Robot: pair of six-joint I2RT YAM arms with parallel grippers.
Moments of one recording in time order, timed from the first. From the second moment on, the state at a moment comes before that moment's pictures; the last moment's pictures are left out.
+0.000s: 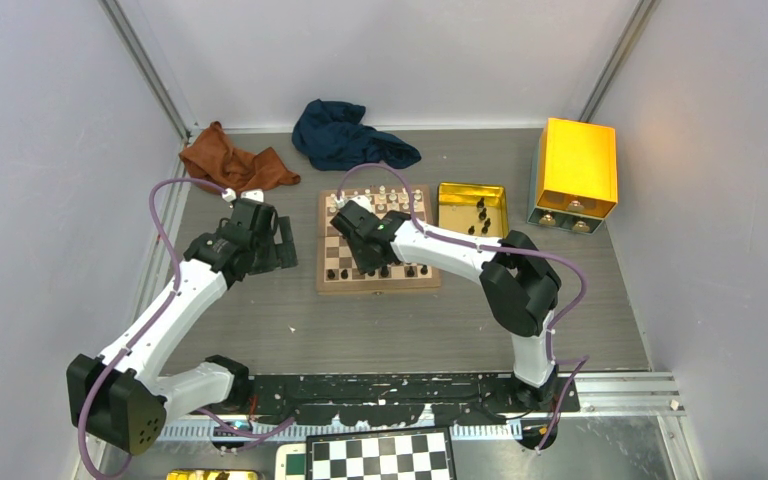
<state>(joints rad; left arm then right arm) -0.37 1.10 0.92 -0.78 -0.29 -0.47 0.93 1.92 1.46 -0.63 0.27 0.42</state>
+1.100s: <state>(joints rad) -0.37 1.10 0.93 -0.77 -0.28 -0.47 0.51 1.80 1.64 -0.71 0.46 0.37</state>
